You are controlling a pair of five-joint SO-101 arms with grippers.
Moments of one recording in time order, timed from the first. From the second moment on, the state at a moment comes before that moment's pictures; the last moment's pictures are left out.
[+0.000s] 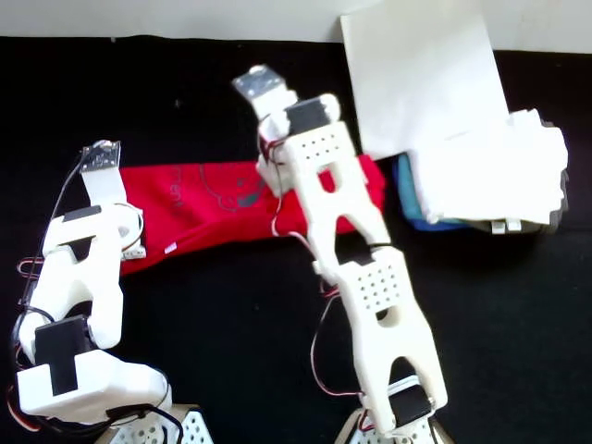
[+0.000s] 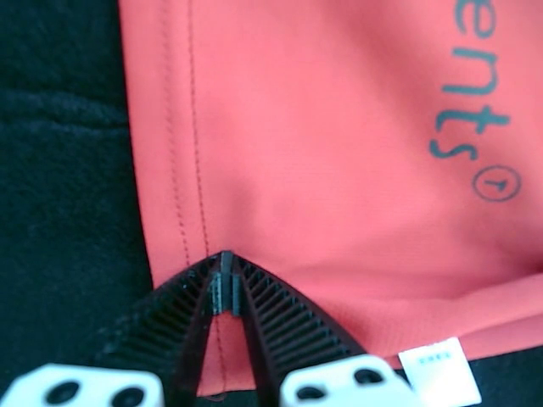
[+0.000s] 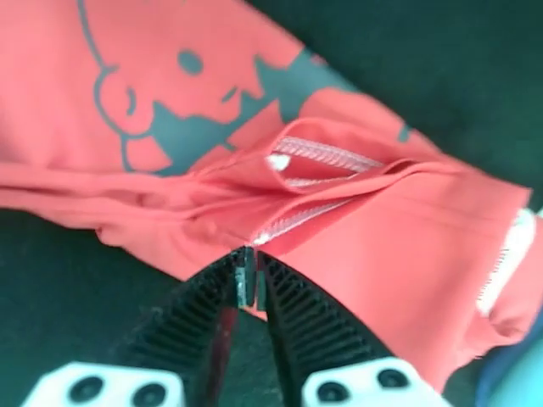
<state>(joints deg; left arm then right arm) -24.5 0.7 41.6 35.8 -8.7 -29.0 53.1 -67.5 100.4 13.5</state>
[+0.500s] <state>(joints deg) -24.5 0.7 41.6 35.8 -8.7 -29.0 53.2 -56.6 79.9 13.3</state>
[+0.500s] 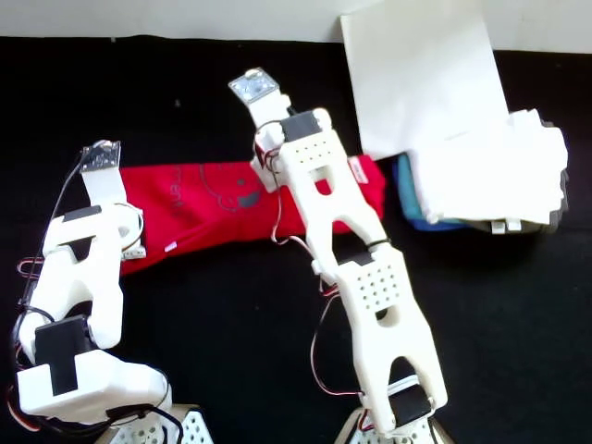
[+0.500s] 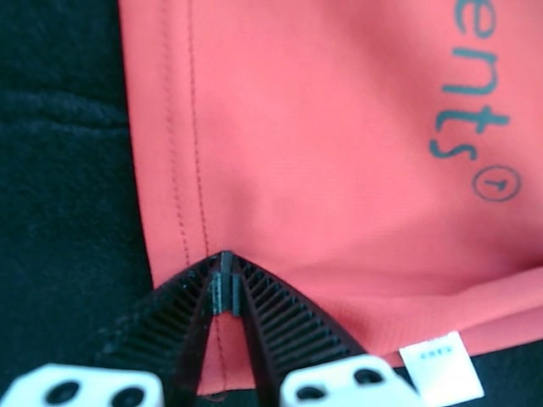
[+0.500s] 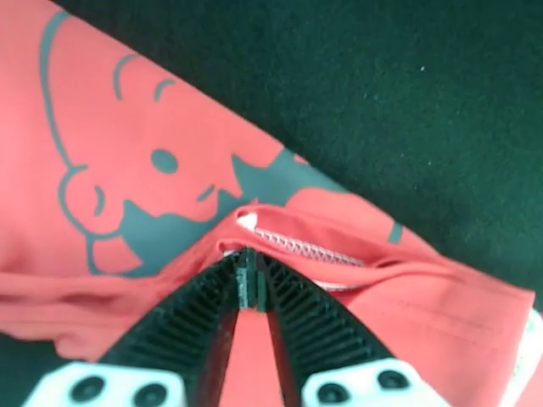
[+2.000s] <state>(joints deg) -24.5 0.7 41.6 35.8 -8.7 -40.4 59.7 -67.5 93.6 13.0</state>
